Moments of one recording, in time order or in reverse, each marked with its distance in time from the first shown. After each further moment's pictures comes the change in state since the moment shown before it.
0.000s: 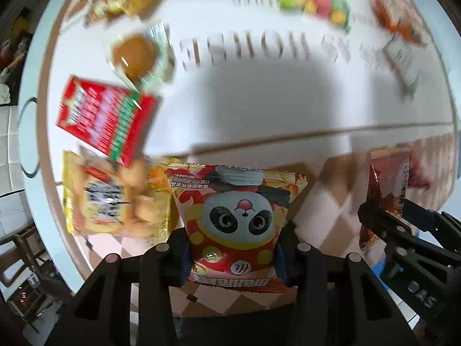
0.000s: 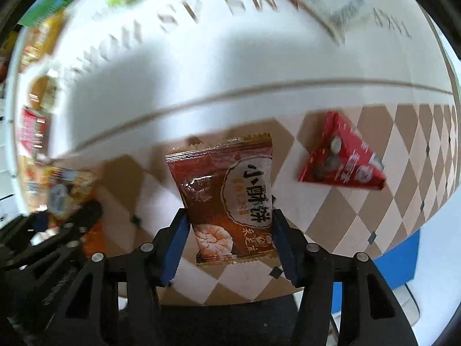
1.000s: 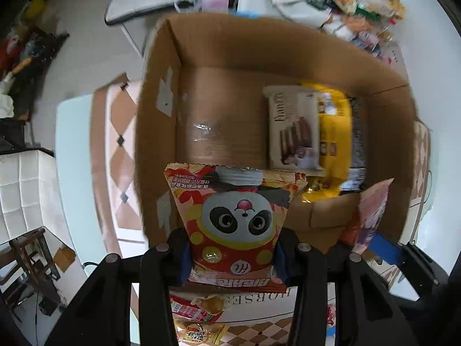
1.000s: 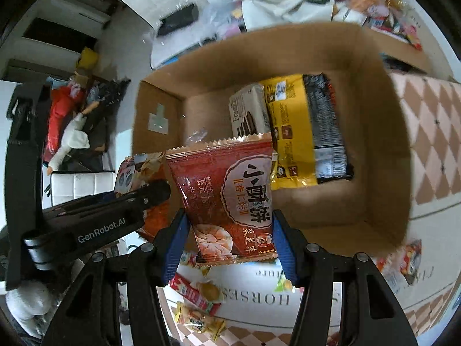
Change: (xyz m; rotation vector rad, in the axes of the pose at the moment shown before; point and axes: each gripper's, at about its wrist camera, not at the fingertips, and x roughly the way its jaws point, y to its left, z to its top) left arm -0.128 0.121 0.332 -0.158 -0.005 -0.074; right arm -0.156 0.115 0.360 -0.159 -0.122 0.305
